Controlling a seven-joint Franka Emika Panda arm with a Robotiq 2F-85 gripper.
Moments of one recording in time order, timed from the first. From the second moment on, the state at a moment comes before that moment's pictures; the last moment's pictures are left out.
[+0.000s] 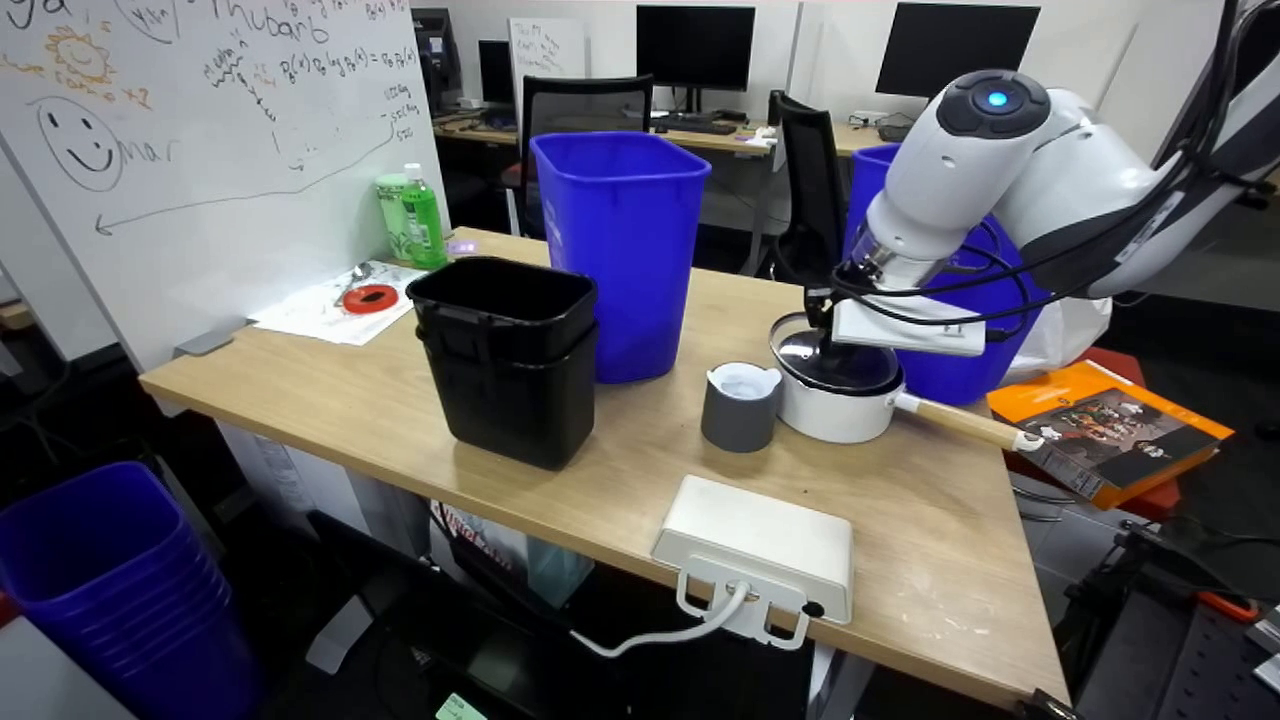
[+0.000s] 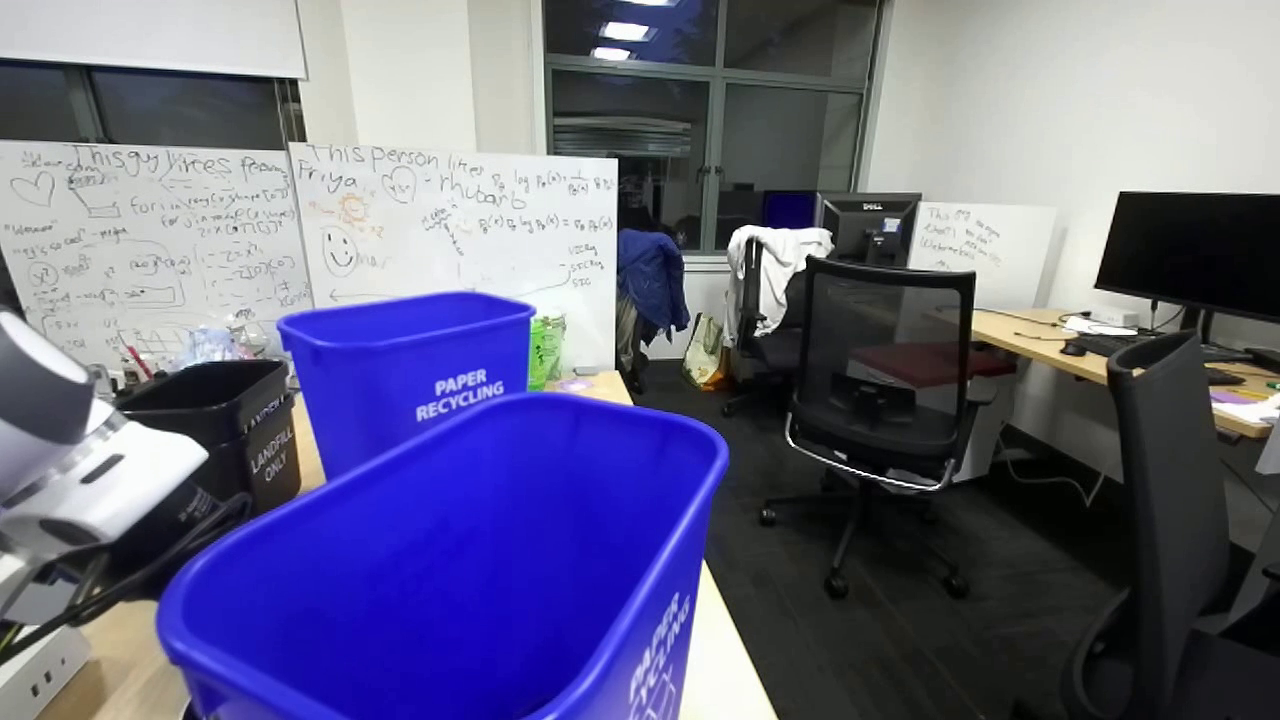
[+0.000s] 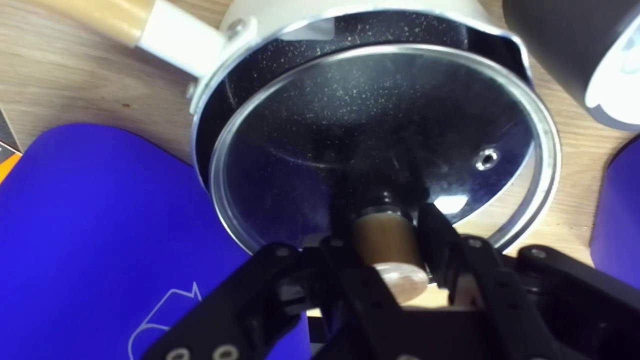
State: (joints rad) arm -0.14 0.23 0.03 -2.40 -1.34 2.85 1.93
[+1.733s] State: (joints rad) arm -0.14 0.16 0.10 -2.40 -0.84 2.79 1.41
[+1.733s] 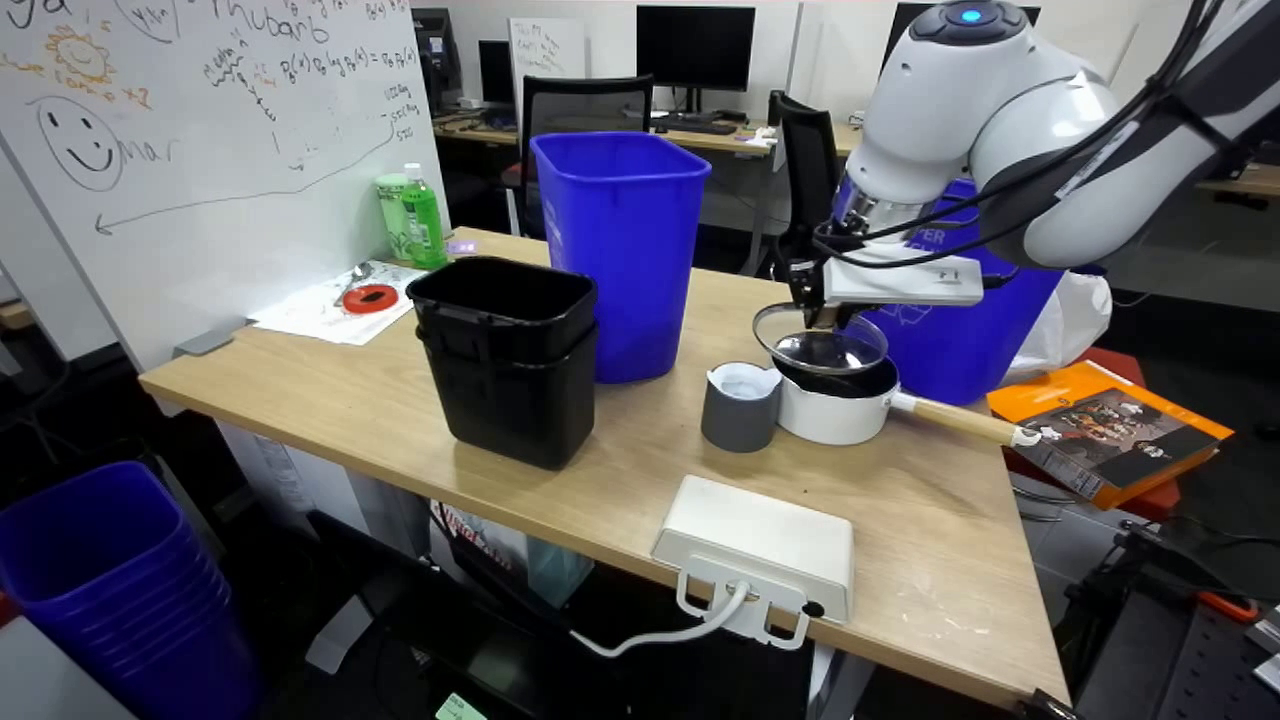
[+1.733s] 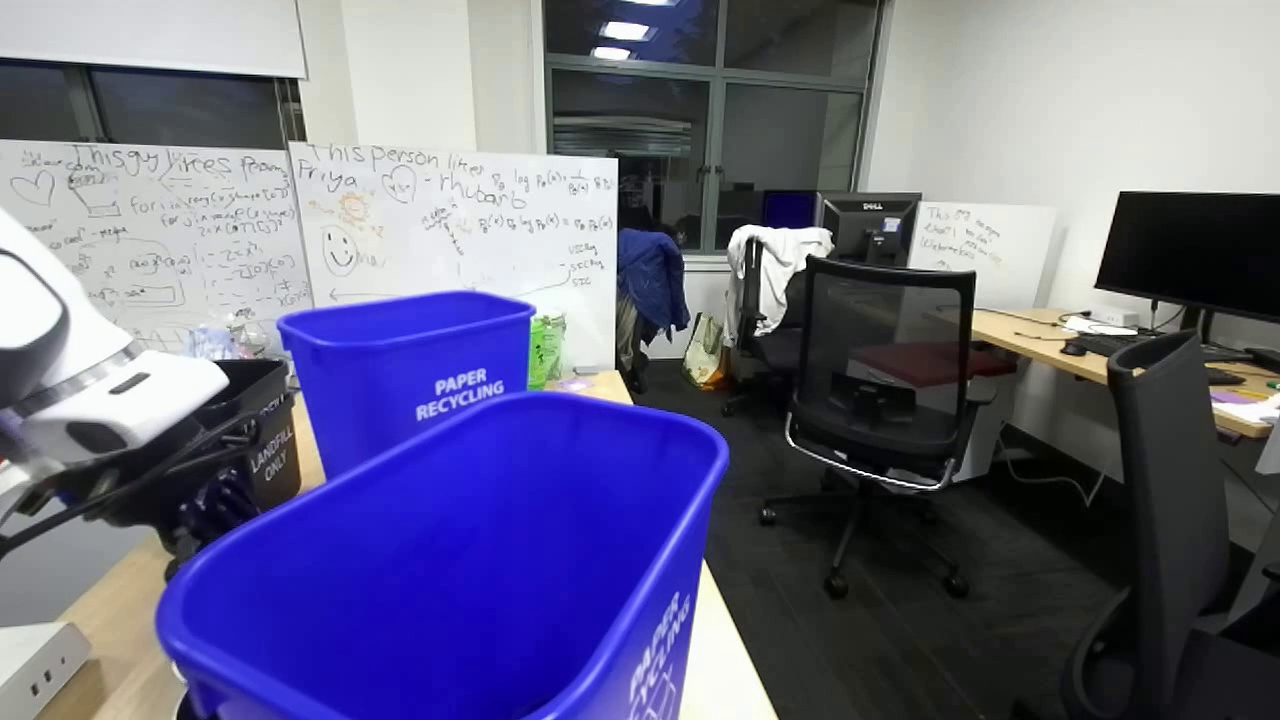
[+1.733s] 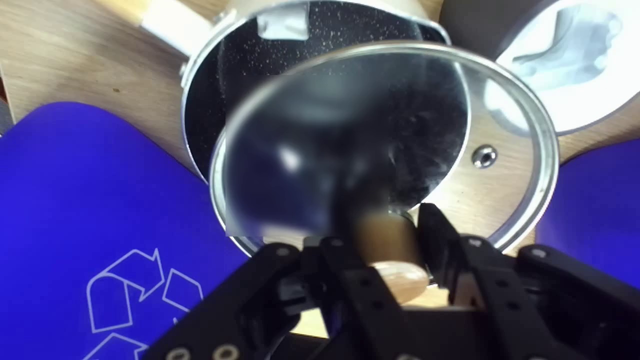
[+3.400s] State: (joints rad) arm -0.14 0.17 0.05 -2.47 -1.28 2.81 2.03
